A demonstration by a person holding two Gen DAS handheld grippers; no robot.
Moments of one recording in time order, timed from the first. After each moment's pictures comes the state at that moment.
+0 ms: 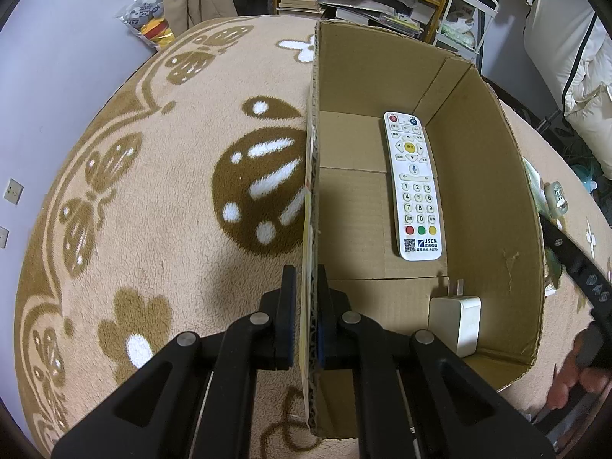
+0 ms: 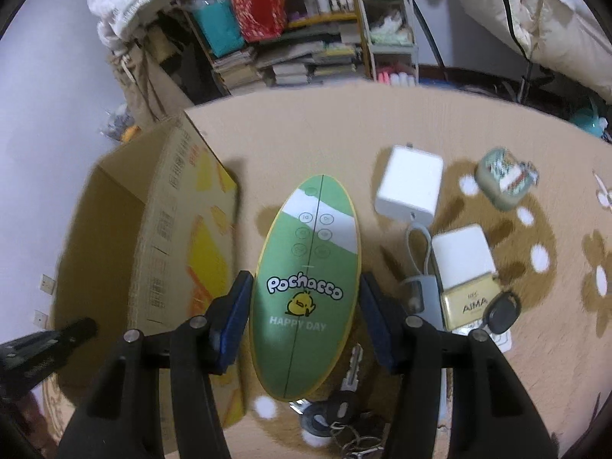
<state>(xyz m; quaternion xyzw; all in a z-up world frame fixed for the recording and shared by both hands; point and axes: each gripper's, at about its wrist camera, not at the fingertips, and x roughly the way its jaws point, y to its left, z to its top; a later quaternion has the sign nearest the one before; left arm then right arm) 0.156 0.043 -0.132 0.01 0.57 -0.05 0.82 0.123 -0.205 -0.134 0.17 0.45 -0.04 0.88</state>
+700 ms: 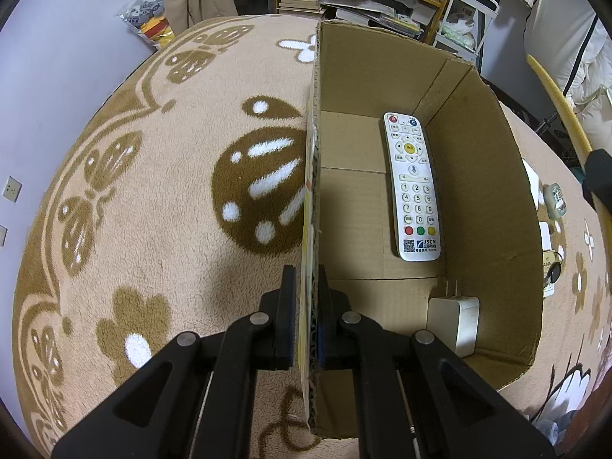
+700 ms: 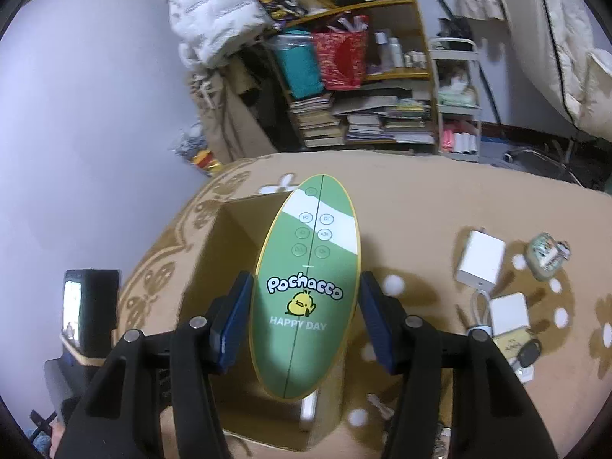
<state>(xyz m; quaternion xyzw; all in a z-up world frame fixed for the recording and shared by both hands) 0.156 0.044 -0.133 0.01 0.58 -0.05 0.82 0.120 -0.140 -0.064 0.14 0.38 0.07 0.91</state>
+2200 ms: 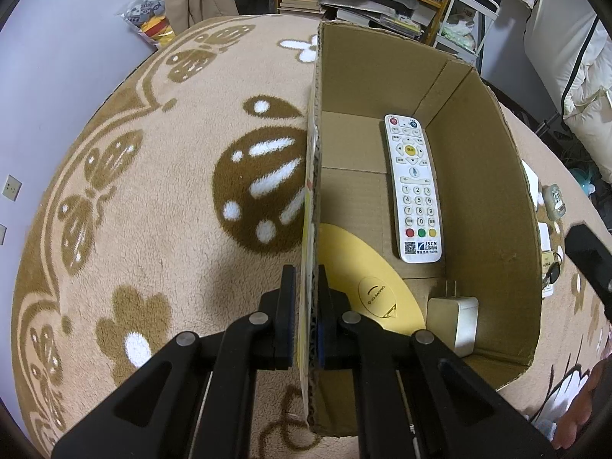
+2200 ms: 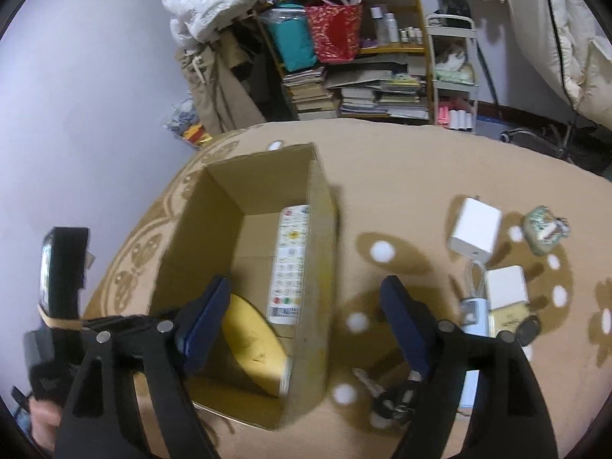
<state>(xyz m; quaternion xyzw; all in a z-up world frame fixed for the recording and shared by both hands) 0.154 0.043 -0.133 0.01 0.58 -0.05 0.82 0.113 -0.162 -0.088 0.13 0.43 0.04 0.89</state>
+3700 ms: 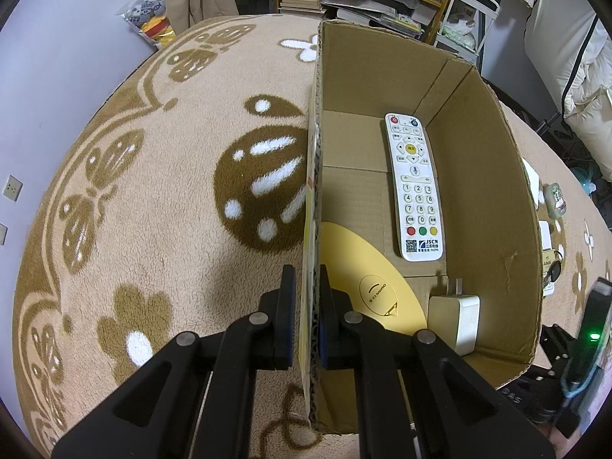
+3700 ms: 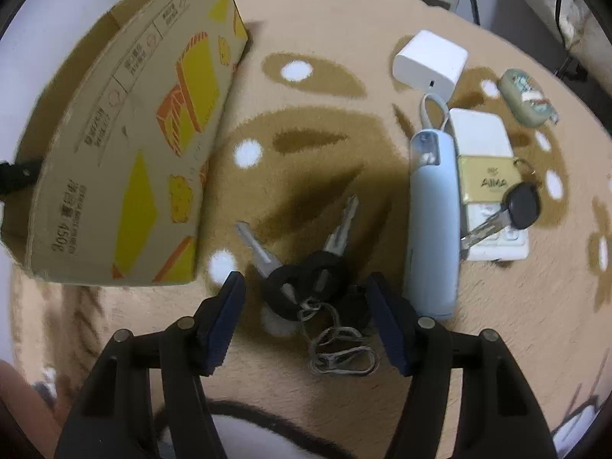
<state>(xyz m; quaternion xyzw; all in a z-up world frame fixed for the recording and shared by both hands) 0.155 0.047 -0.135 0.01 0.57 -0.05 0.82 0.087 -0.185 -0.215 0.05 0.61 -0.01 0.79</state>
